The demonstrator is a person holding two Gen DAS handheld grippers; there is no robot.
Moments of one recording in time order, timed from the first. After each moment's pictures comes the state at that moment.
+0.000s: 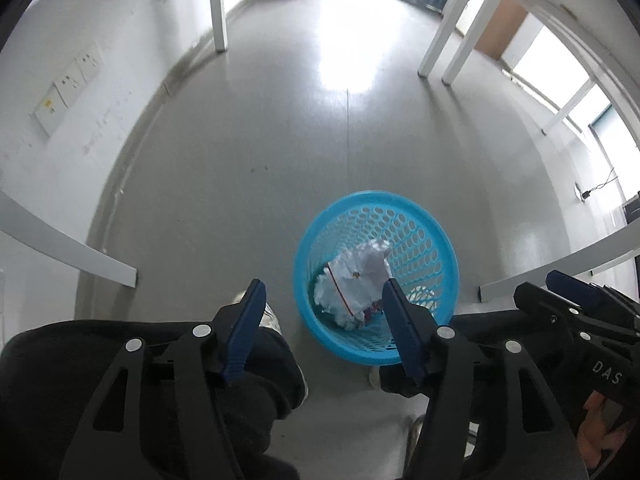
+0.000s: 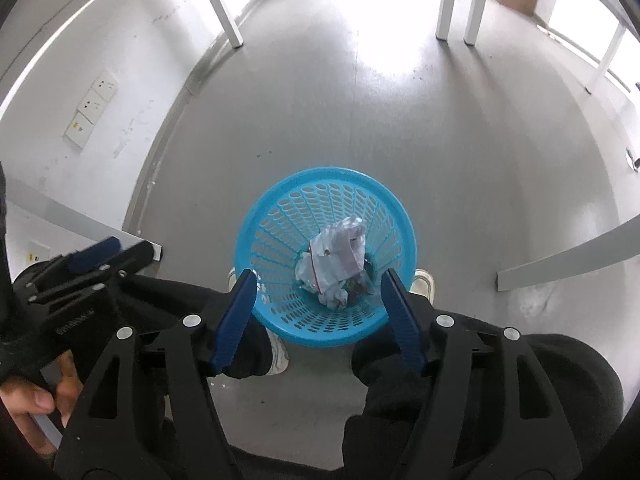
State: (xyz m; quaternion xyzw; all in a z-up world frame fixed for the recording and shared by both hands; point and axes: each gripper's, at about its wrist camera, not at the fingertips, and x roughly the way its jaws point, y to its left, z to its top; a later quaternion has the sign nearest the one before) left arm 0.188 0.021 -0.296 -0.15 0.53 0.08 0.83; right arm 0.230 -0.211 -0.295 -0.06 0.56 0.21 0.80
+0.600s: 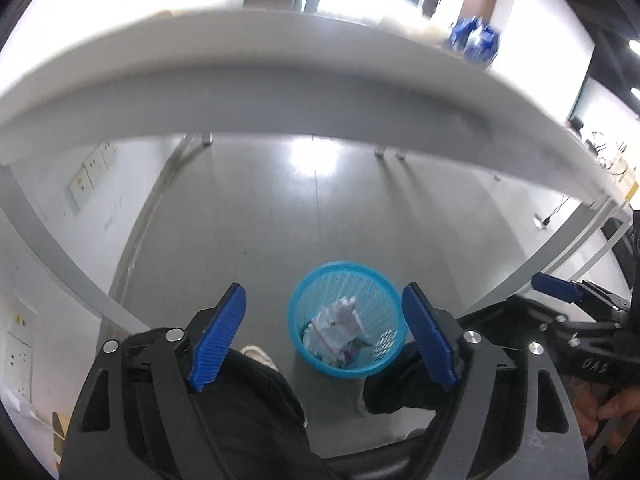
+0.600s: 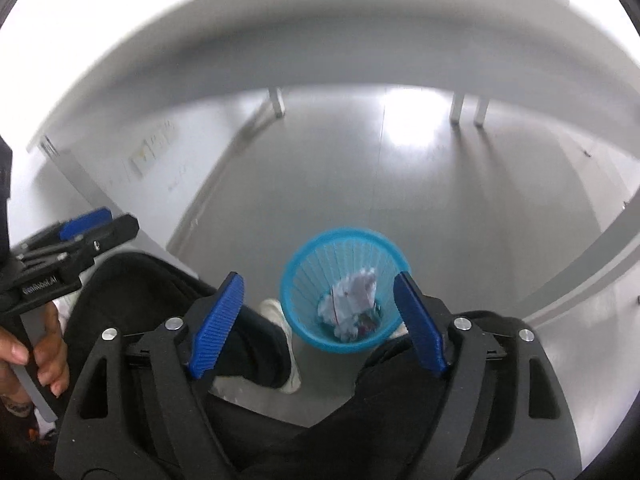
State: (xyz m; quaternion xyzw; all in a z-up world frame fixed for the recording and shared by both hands) left arm 0.093 0.007 -0.157 -0.12 0.39 0.05 0.91; right arm 0.130 -0.245 -0.157 -0.05 0.43 0.27 0.86
